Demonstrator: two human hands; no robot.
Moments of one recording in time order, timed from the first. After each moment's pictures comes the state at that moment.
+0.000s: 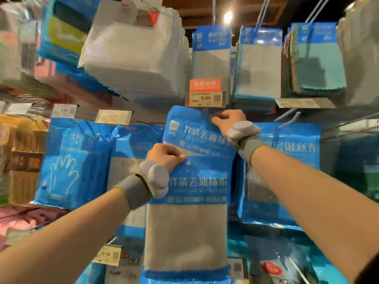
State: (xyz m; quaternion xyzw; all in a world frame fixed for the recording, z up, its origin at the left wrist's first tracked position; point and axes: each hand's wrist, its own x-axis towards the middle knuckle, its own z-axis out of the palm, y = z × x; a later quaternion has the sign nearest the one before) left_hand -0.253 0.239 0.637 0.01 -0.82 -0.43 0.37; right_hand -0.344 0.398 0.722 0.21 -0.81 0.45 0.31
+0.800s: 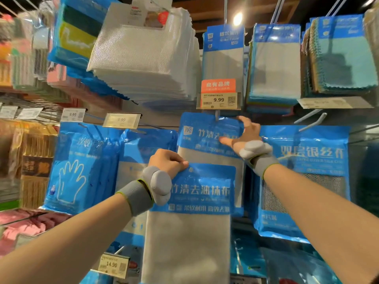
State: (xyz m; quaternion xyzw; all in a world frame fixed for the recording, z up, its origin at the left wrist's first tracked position) left_hand -0.265 0.215 0.640 0.04 -0.84 -0.41 0.34; right_hand -0.391 0.397 0.694 0.19 -0.81 0.44 0.34
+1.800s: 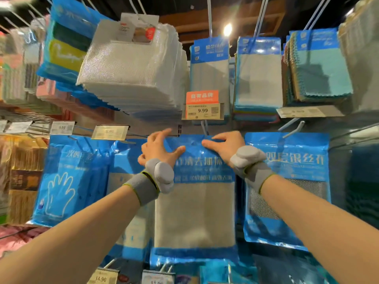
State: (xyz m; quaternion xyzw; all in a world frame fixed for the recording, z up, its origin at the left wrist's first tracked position) left_hand -0.283 0.236 0.672 0.09 -0.80 -0.33 0.49; right_hand -0.349 0.397 0.697 0.28 -0.77 0.49 0.31
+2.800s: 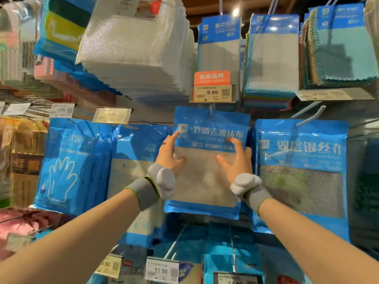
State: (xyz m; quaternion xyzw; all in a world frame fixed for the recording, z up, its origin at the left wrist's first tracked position) left_hand -0.313 0.219 0.630 -0.04 -0.83 -0.40 0.40; right_hand -0.399 0.389 0.611 0.28 -0.73 0.49 0.40
